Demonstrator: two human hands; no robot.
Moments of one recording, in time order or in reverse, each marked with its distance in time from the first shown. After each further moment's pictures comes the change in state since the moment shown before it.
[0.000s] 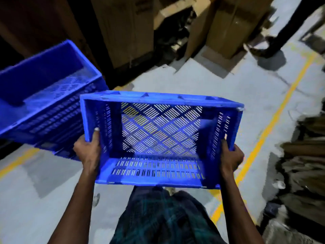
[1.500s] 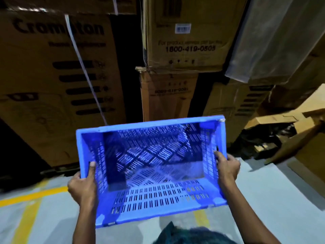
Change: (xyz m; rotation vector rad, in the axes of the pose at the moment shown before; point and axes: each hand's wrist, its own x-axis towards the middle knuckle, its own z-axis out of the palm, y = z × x) left_hand 0.226 0.021 -0.221 -0.225 0.704 -0.167; right_hand -0.147 -0.331 0.353 0.218 -0.626 -0.316
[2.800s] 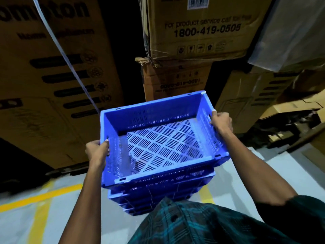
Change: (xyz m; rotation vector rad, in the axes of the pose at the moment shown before) left_hand 0.181 0.006 0.175 0.036 -0.364 -0.121; right_hand 0.149 -0.098 0.185 -0.444 -0.205 -0.010
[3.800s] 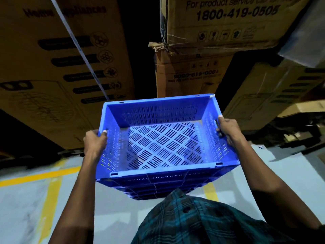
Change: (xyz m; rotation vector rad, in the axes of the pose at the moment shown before) left_hand 0.045 -0.024 -0.041 0.264 0.005 0.026; right_hand 0.003 0.020 0.039 0.143 -0.199 0.021
